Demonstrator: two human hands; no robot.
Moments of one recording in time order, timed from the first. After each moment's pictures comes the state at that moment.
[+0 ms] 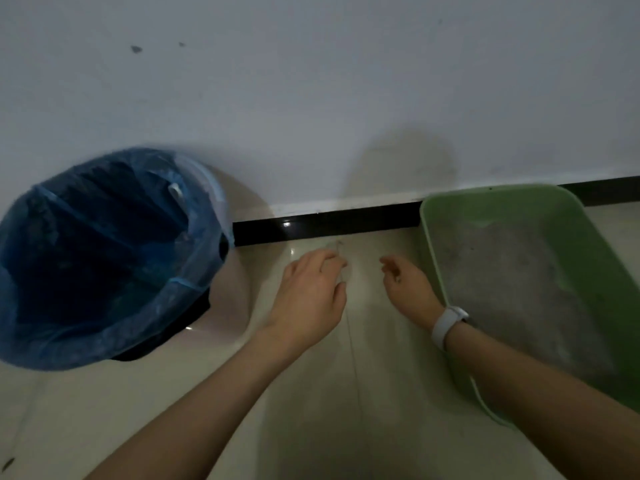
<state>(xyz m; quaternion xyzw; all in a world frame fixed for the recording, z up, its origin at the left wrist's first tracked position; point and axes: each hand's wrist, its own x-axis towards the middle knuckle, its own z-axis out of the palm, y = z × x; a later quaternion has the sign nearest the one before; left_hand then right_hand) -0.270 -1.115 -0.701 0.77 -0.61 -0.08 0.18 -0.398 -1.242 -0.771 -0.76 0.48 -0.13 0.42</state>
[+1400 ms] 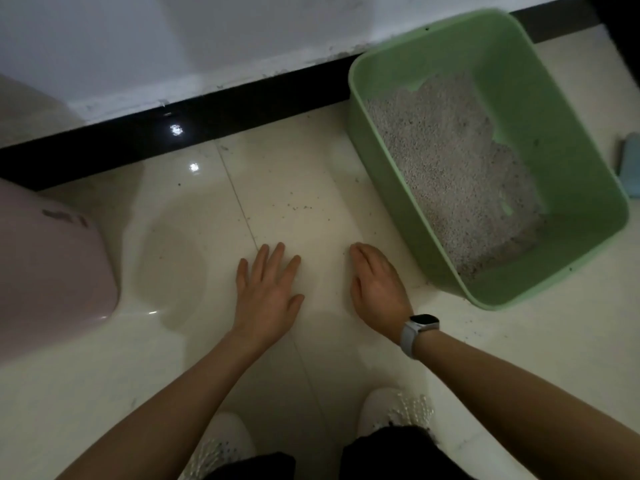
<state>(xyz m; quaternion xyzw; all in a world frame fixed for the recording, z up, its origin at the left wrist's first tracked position) -0.332 -1.102 -0.886 0.72 -0.67 -0.18 0.00 -0.517 -1.170 -0.874 -0.84 0.51 -0.01 0.20</state>
